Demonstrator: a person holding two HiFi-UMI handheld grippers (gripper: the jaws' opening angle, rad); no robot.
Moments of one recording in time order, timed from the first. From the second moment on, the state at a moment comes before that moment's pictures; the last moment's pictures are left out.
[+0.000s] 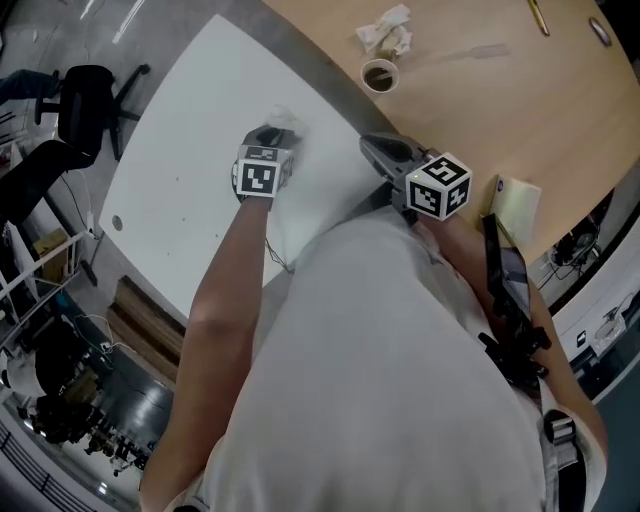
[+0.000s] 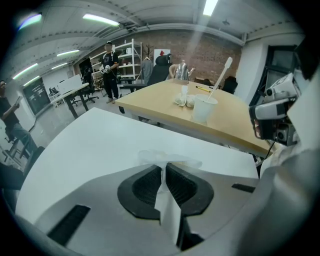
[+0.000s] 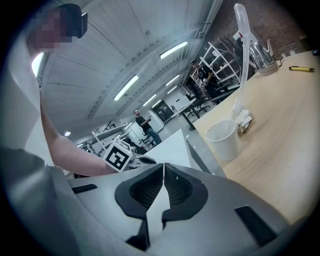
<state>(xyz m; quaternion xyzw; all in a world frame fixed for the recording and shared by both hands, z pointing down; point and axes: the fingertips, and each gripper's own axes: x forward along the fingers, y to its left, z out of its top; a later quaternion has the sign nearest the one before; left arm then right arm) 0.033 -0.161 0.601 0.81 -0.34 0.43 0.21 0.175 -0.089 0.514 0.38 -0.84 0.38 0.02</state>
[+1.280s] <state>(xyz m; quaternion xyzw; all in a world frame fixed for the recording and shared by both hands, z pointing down) -0.092 -0.032 0.513 0.76 -0.55 0.20 0.28 0.081 -0.101 0.497 0.19 -0.92 0.34 0.08</state>
